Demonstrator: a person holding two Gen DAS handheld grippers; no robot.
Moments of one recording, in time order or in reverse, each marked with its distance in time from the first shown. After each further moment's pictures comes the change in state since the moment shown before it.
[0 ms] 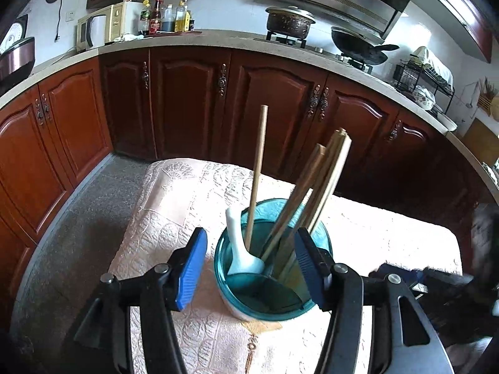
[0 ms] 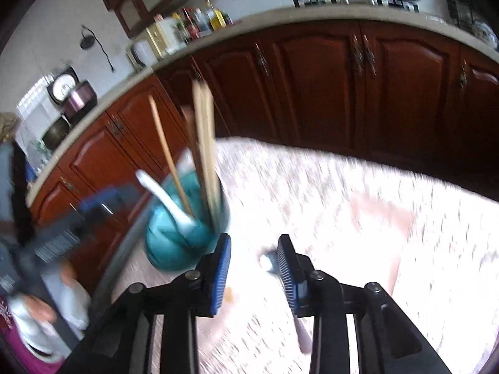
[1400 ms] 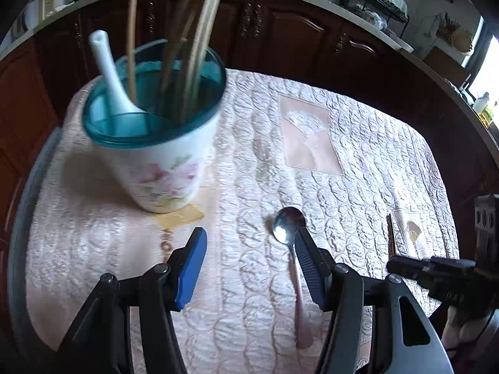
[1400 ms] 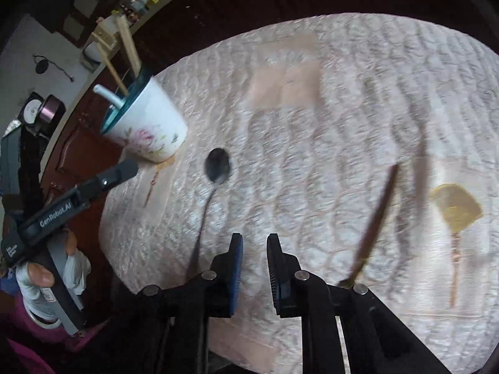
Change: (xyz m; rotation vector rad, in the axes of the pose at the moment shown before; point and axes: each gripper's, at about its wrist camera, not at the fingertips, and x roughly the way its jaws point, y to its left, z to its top) left arm 0.035 -0.073 -0.118 0.164 0.286 -0.199; right arm -0.070 -0.083 -0.197 0.297 0.111 -0.053
